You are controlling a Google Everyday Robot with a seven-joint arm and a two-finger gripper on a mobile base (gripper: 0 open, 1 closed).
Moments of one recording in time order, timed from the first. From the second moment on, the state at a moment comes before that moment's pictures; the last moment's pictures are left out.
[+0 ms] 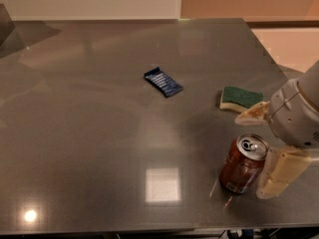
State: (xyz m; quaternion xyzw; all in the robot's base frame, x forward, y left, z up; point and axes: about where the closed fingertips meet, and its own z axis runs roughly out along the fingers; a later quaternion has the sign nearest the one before) arm 0.357 -0.173 0.890 -0.70 0.70 0.08 0.13
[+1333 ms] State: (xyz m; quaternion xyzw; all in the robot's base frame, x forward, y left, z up) arm 0.410 -0.127 0.925 -0.70 0.69 0.08 0.16
